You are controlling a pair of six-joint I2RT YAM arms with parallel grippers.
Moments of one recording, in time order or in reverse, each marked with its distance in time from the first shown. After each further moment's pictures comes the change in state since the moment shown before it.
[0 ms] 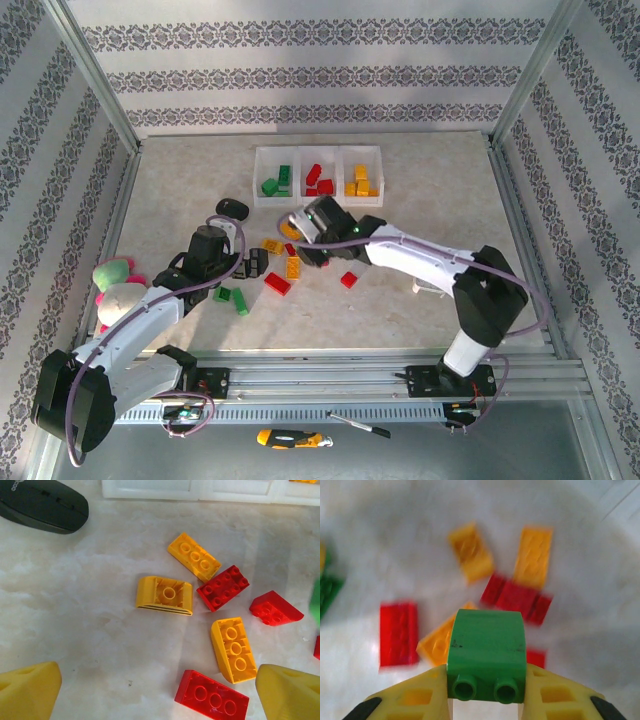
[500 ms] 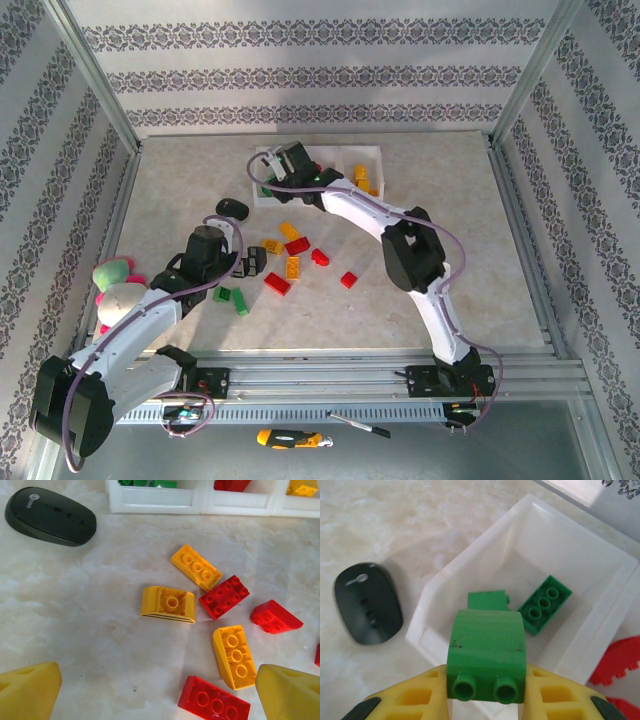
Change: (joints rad) left arm 0.000 -0.029 0.000 -0.002 -0.040 -0.033; right arm -0.117 0.615 0.755 0.067 0.097 -0.041
